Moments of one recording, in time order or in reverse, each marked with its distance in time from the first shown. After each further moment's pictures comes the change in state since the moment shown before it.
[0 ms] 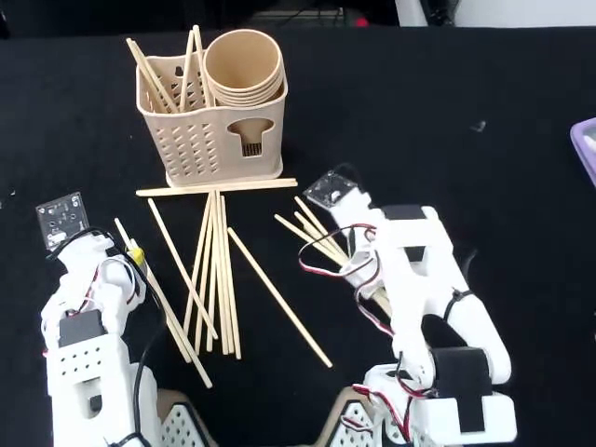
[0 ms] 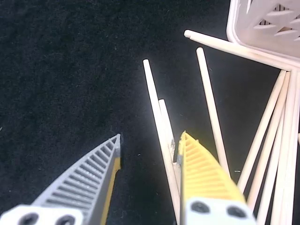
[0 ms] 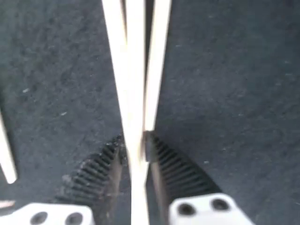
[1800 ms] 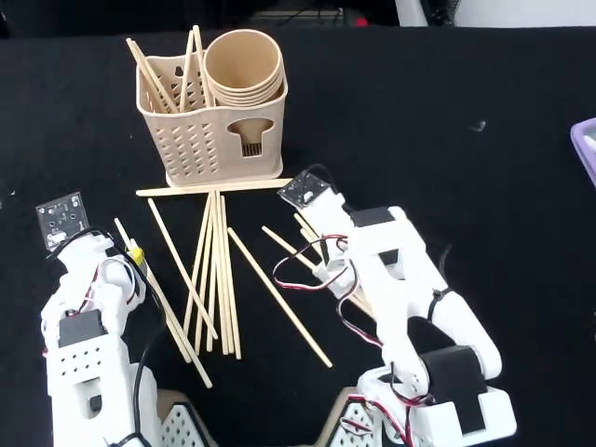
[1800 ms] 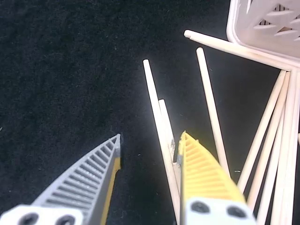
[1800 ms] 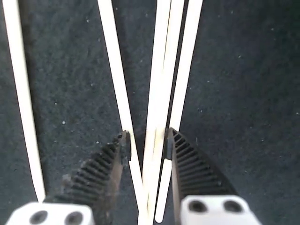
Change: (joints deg) left arm 0.0 0.0 0.0 0.0 0.0; right arm -9.2 0.0 0.1 -3.2 -10.7
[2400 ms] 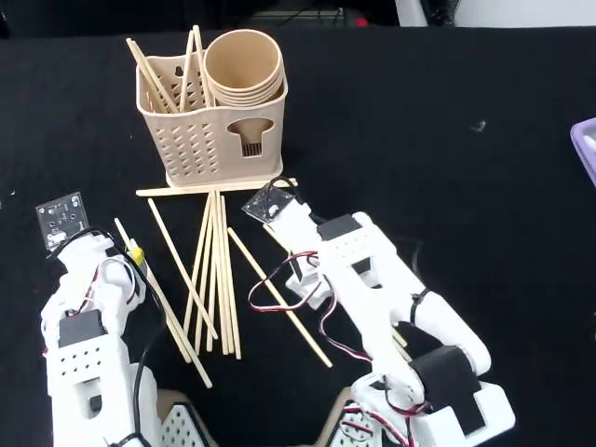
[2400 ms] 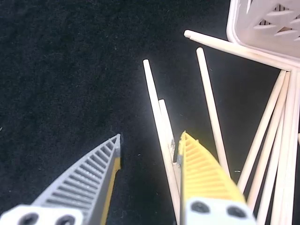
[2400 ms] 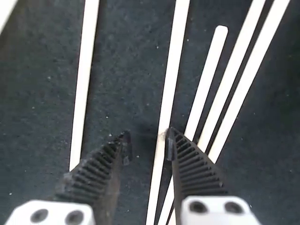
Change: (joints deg) left arm 0.0 0.0 0.0 0.0 0.0; right arm -10.4 0.0 0.0 0.0 -4.2
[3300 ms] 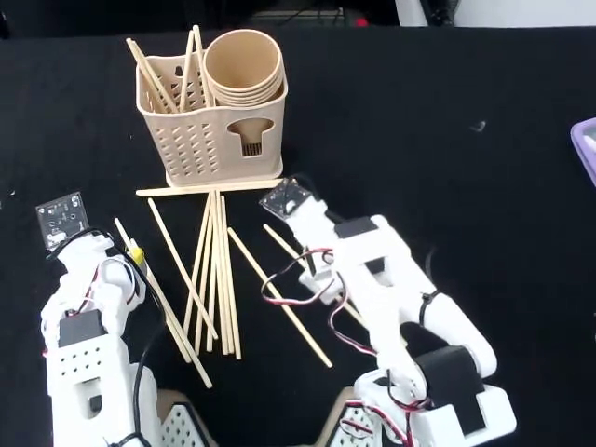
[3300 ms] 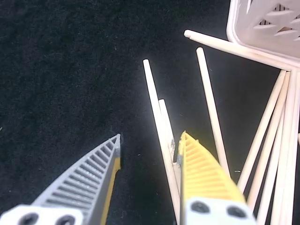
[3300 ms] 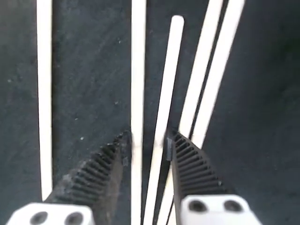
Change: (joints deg) left arm 0.0 0.0 0.0 0.0 0.0; right arm 4.8 0.0 4.1 -5.6 3.5
